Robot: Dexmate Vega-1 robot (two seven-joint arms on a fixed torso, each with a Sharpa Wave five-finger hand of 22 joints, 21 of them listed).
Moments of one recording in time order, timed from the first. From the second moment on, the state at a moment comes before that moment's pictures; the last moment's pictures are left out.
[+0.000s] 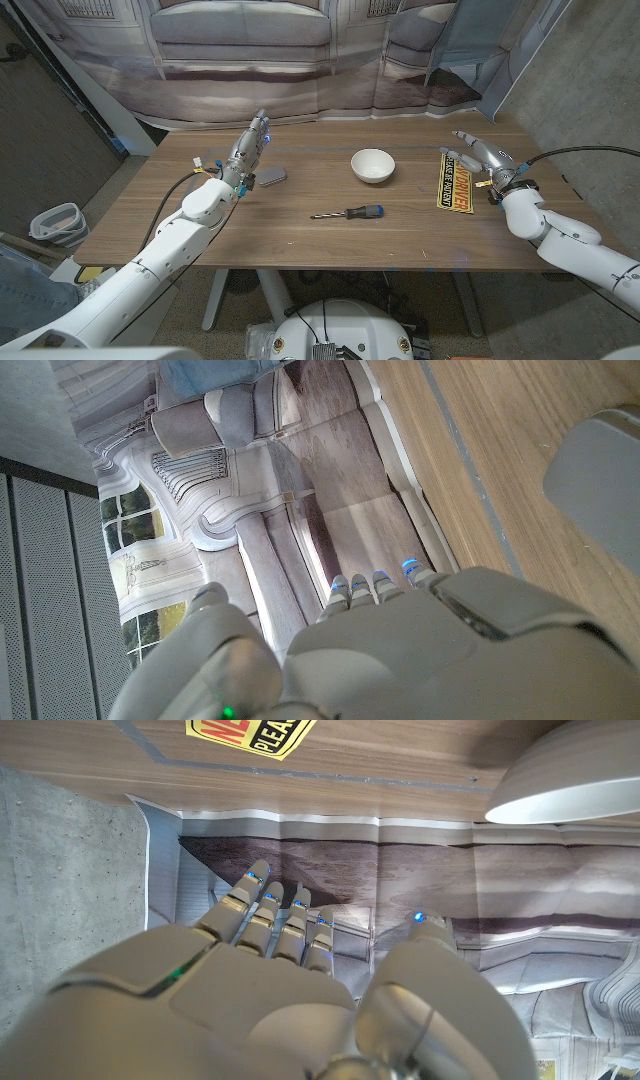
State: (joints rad) left arm 1.01 0.67 0.31 -1.70 -0.62 -0.14 0.12; left_hand 0.27 -0.05 0.11 0.08 0.39 -0.09 0.05 0.20 0.18 -0.13 -0.01 0.20 0.18 -0.17 0.01 0.19 0.18 -0.17 -0.03 0.21 0.18; right arm -1.11 -1.01 -0.33 -1.71 -0.25 -0.10 -0.43; right_hand 0.35 0.00 0.09 -0.08 0.32 0.19 -0.14 0.19 0.19 0.26 -0.08 0.21 0.18 0.23 -0.04 0.19 0.18 0.33 -0.04 0.21 0.18
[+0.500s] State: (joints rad) left arm 1.02 0.67 0.31 -1.71 -0.61 -0.14 0.13; left_hand 0.27 -0.05 0.11 0.08 0.39 -0.09 0.05 0.20 0.18 -0.13 -0.01 0.20 0.18 -0.17 0.01 0.19 0.18 -0.17 -0.03 0.20 0.18; right arm -1.09 -1.05 -0.37 -1.74 -0.30 -0.17 -0.38; right_hand 0.41 0.00 0.11 -0.11 0.33 0.15 -0.14 0.18 0.19 0.21 -0.07 0.20 0.18 0.21 -0.03 0.18 0.18 0.31 -0.04 0.20 0.18
